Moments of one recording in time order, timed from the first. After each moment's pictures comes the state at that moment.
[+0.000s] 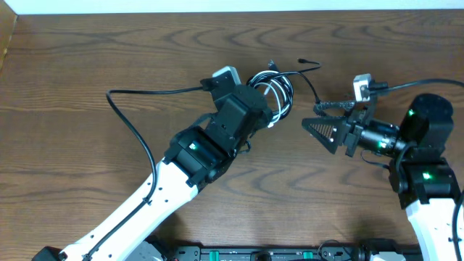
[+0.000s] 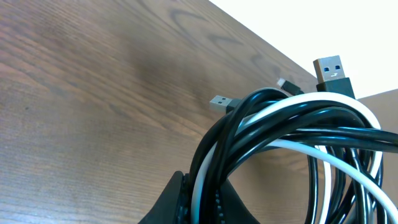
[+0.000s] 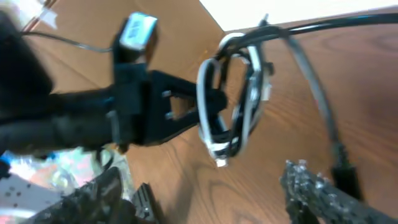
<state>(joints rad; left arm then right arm) -0.76 1.34 1.22 -0.57 -0.28 -1.03 0.02 0.99 0.83 -0.21 -1.08 0.40</state>
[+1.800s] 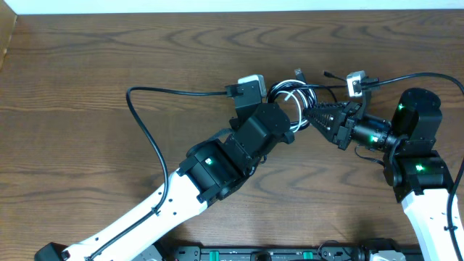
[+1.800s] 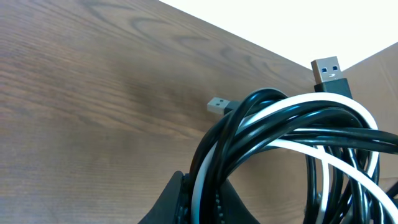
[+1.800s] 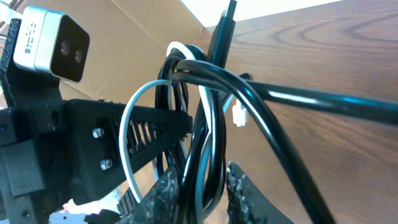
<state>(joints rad) -0.91 1.34 1.22 -0.50 -0.38 -0.93 0.06 1.05 0.83 -0.20 -0.99 0.39</state>
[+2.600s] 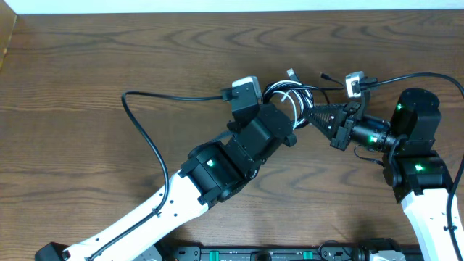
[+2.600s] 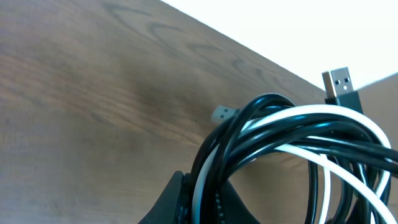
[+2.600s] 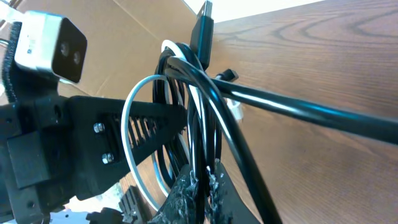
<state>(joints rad) -0.92 1.34 1.22 -0.53 -0.46 -1.02 0.06 1.05 0.83 -0.21 -0.99 0.39</state>
